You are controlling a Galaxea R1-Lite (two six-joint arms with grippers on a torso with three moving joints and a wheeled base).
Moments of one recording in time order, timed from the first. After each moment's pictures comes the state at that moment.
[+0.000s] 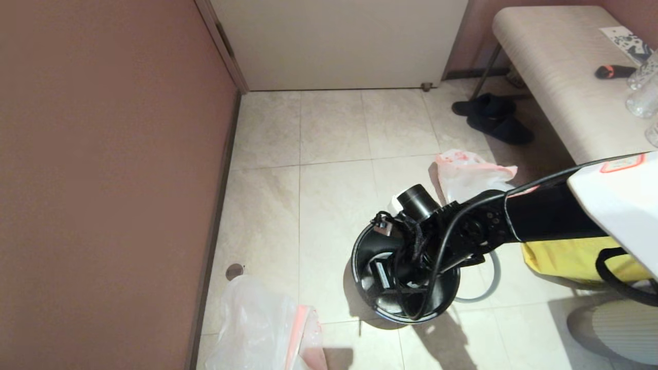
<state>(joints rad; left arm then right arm) 0.00 0.03 -0.07 0.01 -0.04 0.06 0.61 2.13 -1.50 0.35 0.40 0.39</state>
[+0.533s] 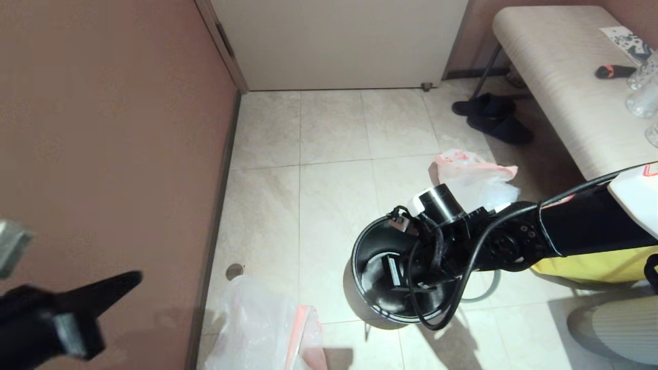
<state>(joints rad) -0.17 0.95 -0.43 -0.21 -0.05 -0.02 0.59 2.04 -1.30 0.13 0.40 0.46</state>
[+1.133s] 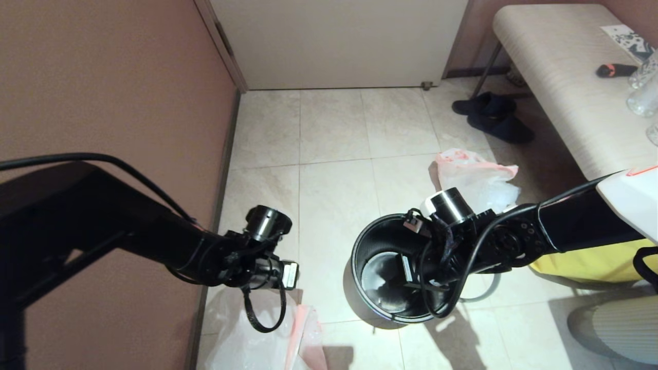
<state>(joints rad) -0.44 2.08 -1.03 -0.08 0.21 -0.21 0.51 2.07 -1.28 0.12 0.40 0.46</state>
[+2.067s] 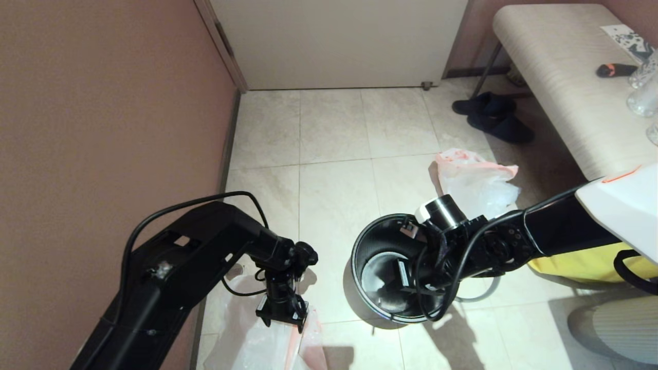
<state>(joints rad) -0.41 2.61 -1.63 0.61 0.13 -0.21 0.52 2.11 -1.28 0.11 0.40 0.45</state>
